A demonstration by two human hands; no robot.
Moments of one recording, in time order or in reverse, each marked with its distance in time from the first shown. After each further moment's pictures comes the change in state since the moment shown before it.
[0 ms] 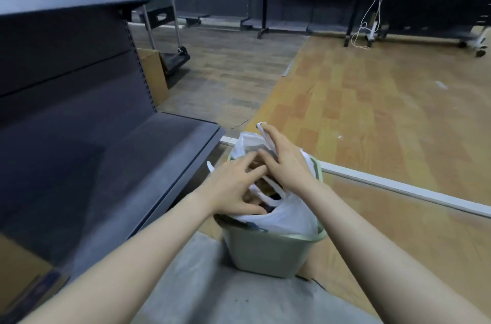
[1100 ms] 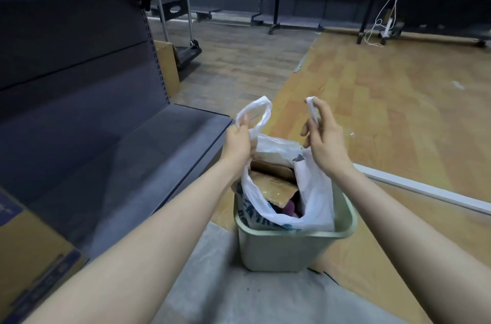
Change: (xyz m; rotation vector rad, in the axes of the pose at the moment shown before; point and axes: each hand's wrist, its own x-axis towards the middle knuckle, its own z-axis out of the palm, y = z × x) left_hand 0.023 0.005 -0.037 -1.309 0.546 -0.946; right_hand 0.001 0.007 -0.018 0.161 0.319 -0.020
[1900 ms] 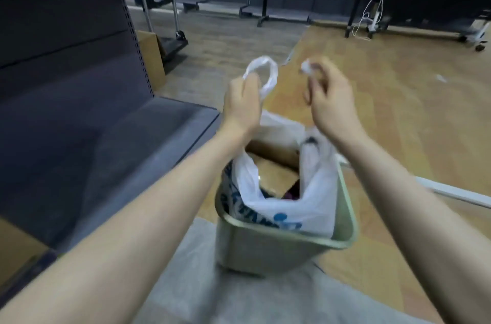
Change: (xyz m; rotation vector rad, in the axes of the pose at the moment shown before) left_hand 0.004 0.028 0.027 0.089 0.045 0.383; right_hand 0.031 -0.032 -0.021 -0.003 0.096 -0.055
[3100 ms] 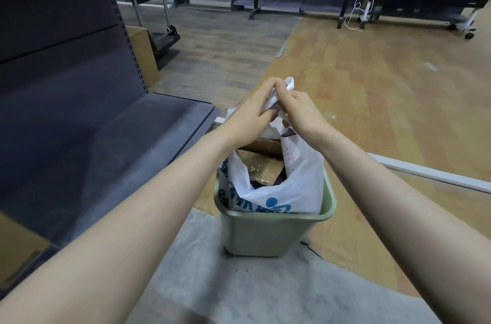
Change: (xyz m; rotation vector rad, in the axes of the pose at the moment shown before) left_hand -0.017 0.003 -0.011 0.232 -0.615 0.287; right_hand -0.022 -0.021 0.005 0.257 -0.415 0.362
